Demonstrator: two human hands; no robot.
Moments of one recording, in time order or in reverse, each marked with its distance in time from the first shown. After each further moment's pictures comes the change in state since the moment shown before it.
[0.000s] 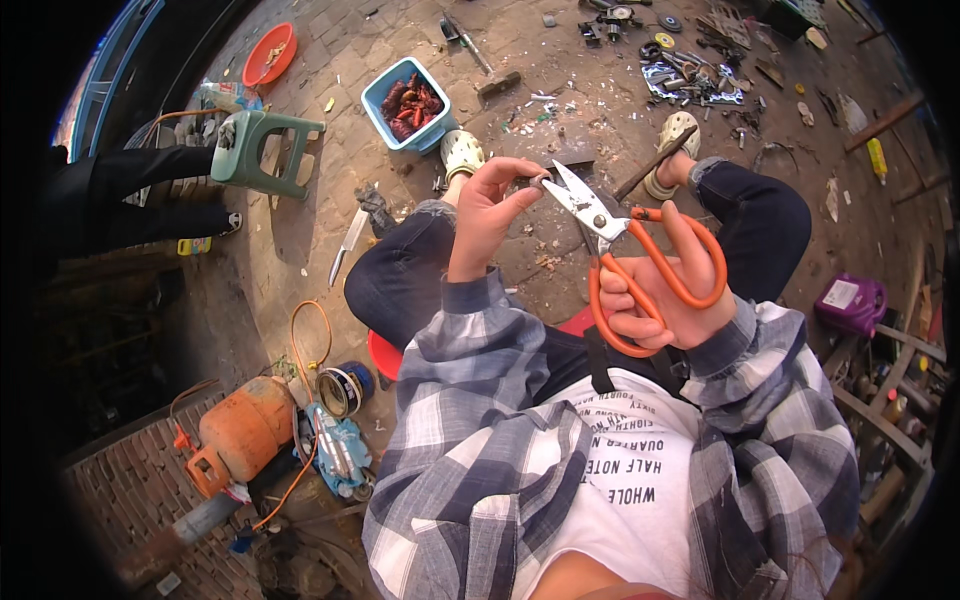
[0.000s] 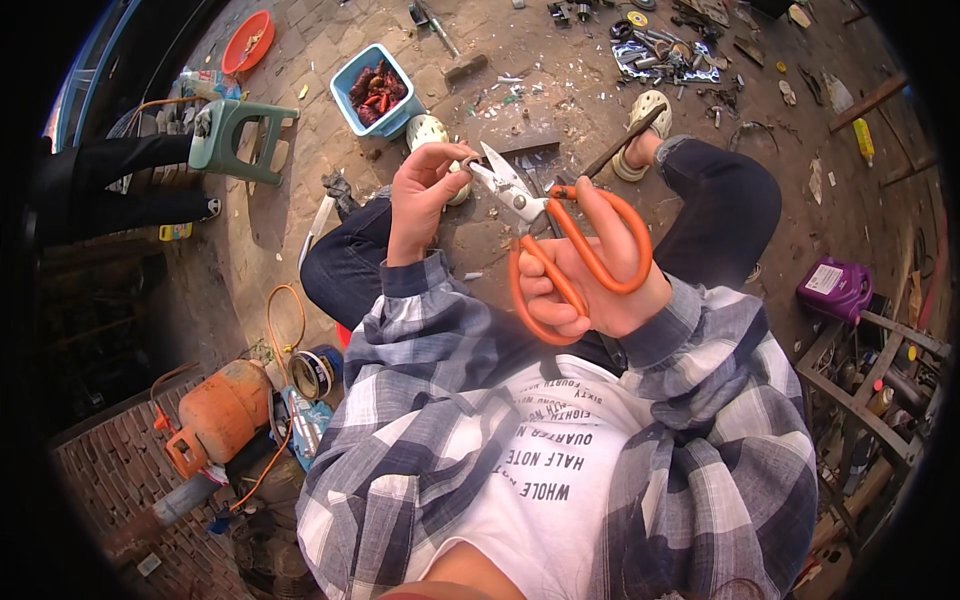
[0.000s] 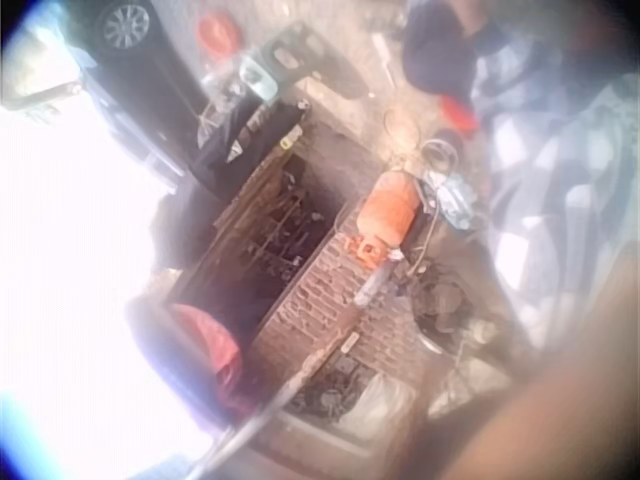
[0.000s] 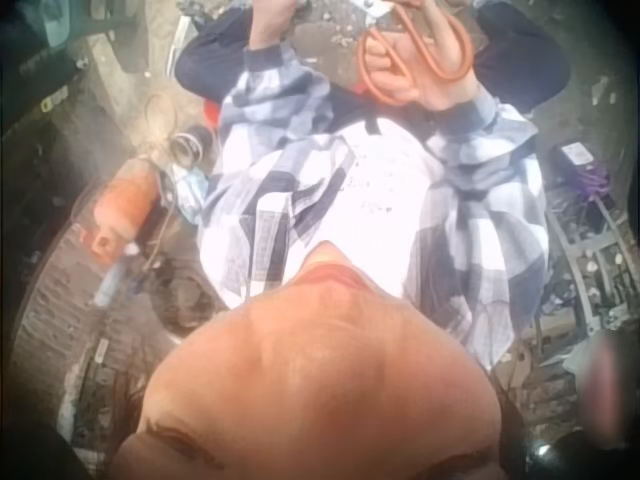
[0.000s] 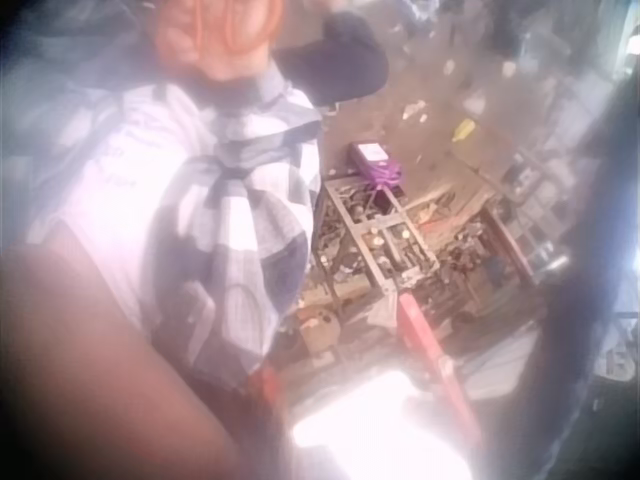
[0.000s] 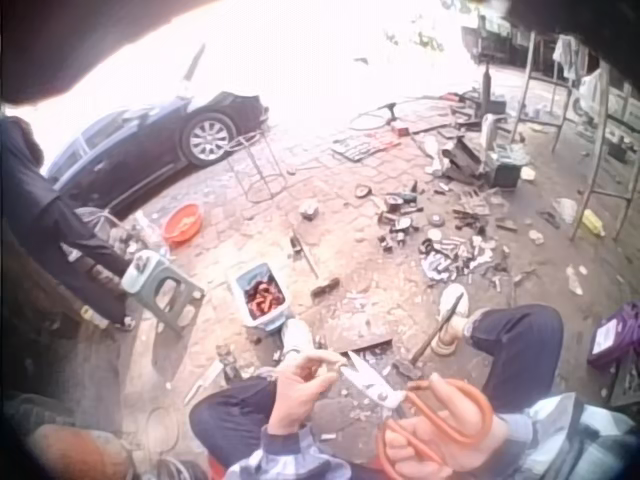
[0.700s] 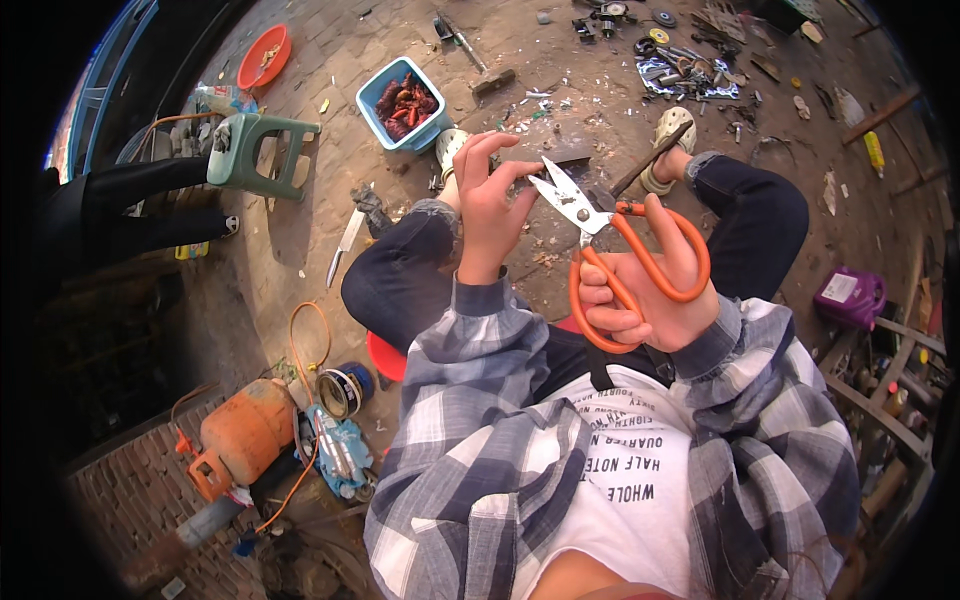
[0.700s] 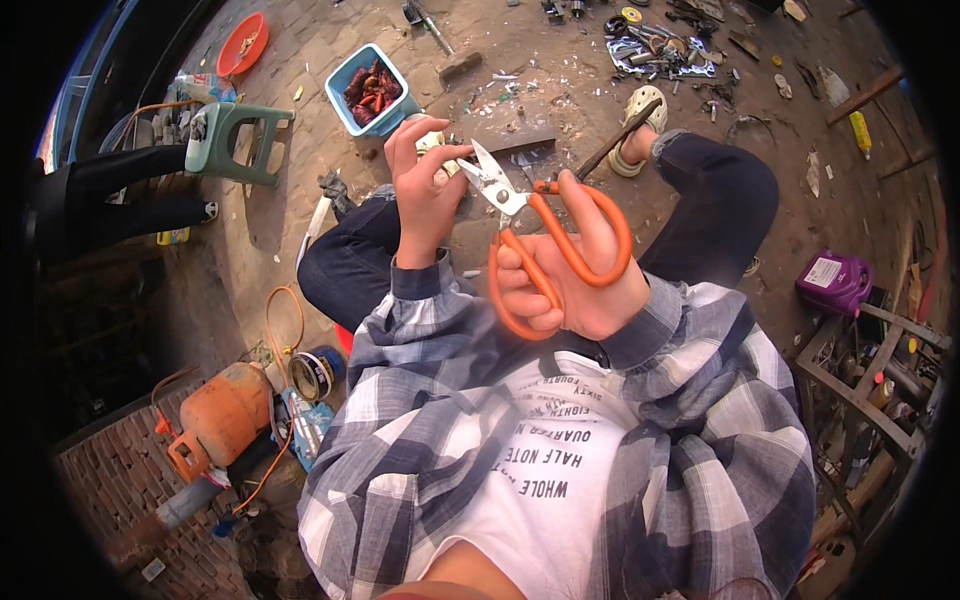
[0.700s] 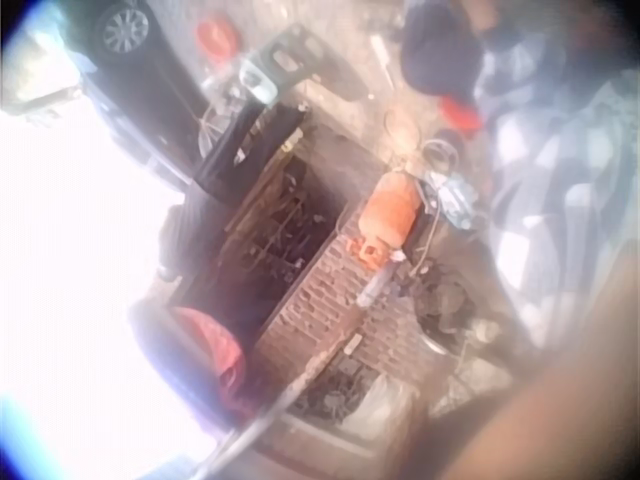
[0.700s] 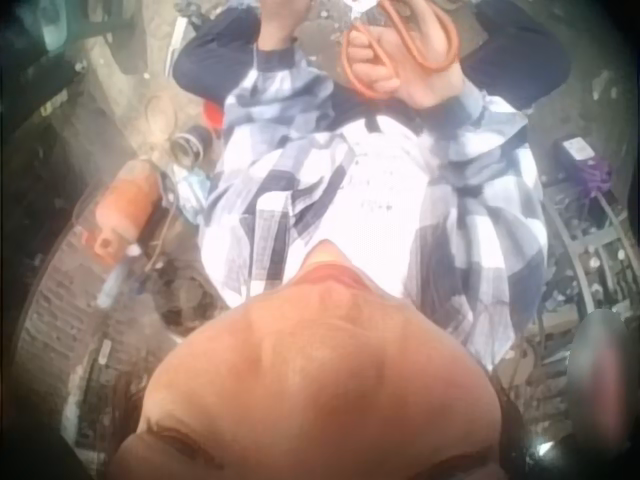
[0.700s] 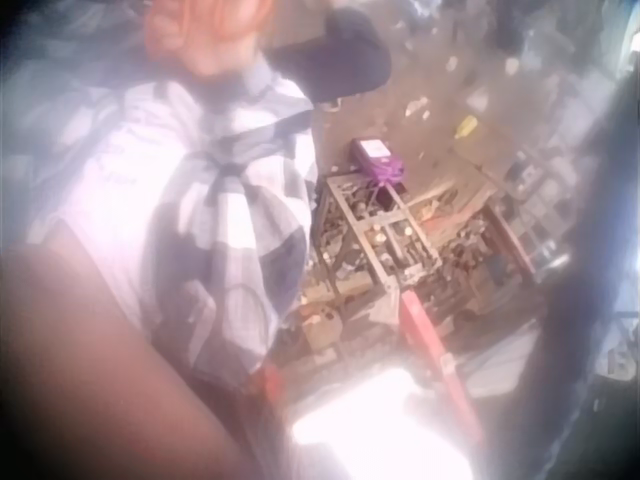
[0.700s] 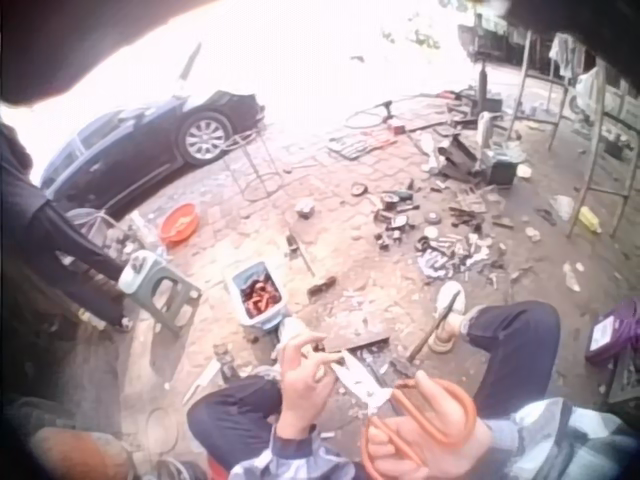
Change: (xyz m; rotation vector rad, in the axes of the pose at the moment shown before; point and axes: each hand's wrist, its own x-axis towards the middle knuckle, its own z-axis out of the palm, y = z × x) left_hand 0.005 0.013 0.018 0.997 0.174 0.448; right_hand 0.011 0.007 0.009 0.101 0.005 -0.026
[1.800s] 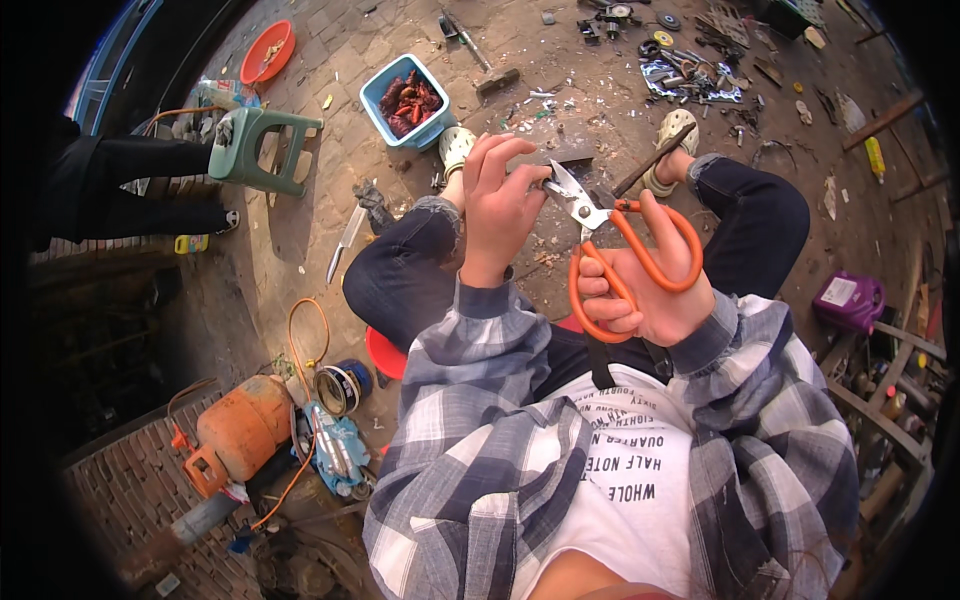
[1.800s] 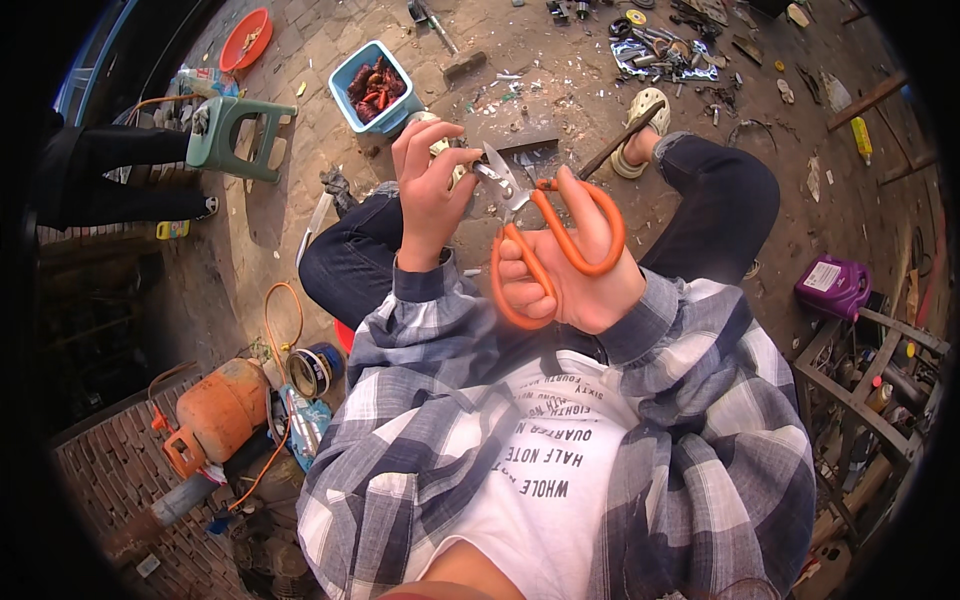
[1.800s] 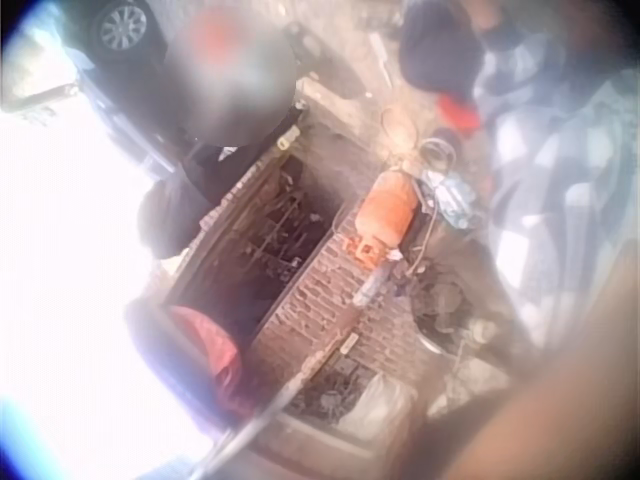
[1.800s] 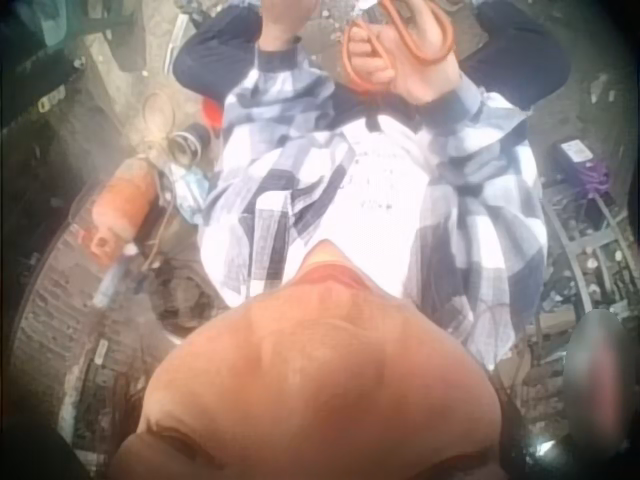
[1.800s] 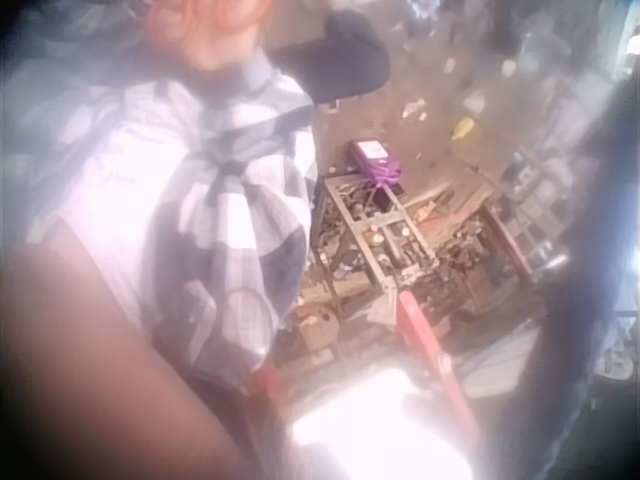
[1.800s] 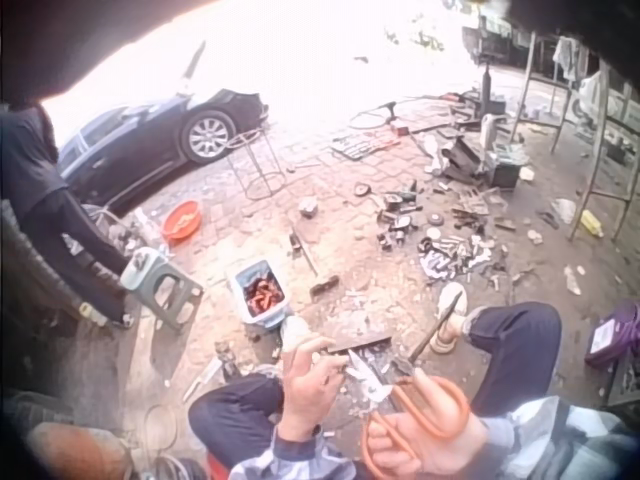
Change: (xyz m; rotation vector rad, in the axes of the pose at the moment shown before) left_hand 0.000 0.005 -0.004 0.075 0.011 0.101; right_hand 0.007 0.000 -0.005 0.028 -0.034 0.023
